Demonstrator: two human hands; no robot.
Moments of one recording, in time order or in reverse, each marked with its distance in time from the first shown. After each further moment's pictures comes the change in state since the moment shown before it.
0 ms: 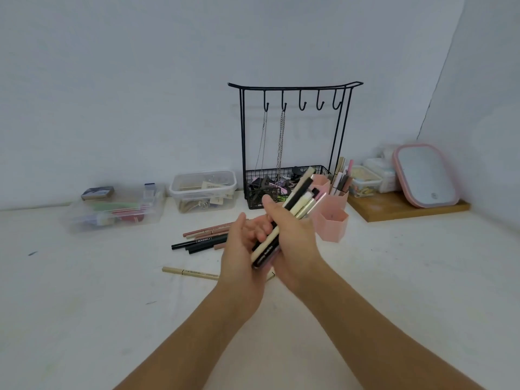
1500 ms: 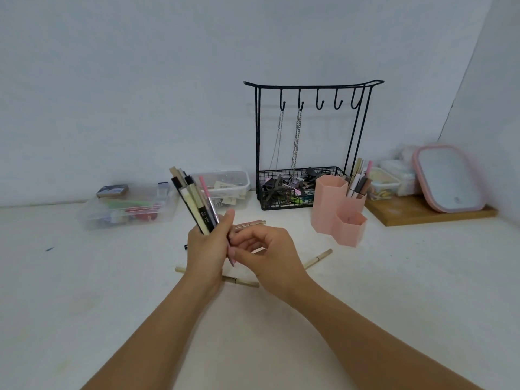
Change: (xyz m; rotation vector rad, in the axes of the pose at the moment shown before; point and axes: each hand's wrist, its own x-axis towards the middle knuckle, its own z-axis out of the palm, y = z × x) left_hand 0.046 0.038 -0.064 0.471 0.239 0.397; right_hand 0.020 0.055 -0.006 -0.772 -0.293 -0.303
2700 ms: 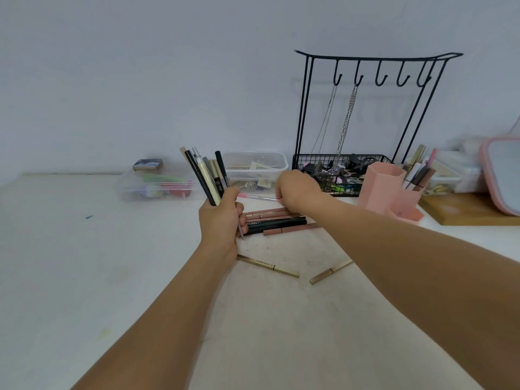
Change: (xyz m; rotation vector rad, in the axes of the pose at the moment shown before) left_hand 0.041 0.001 -0.028 -0.184 0.150 -0.106; right_hand 0.163 0.048 0.007 -1.243 -0.285 0.032
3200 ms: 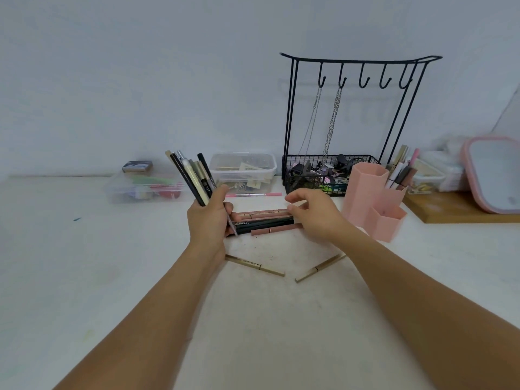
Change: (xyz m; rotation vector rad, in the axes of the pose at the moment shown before) left_hand -0.005 0.000 0.003 0.062 0.014 0.017; right_hand -0.080 0.043 0.010 0.731 0.128 0.114
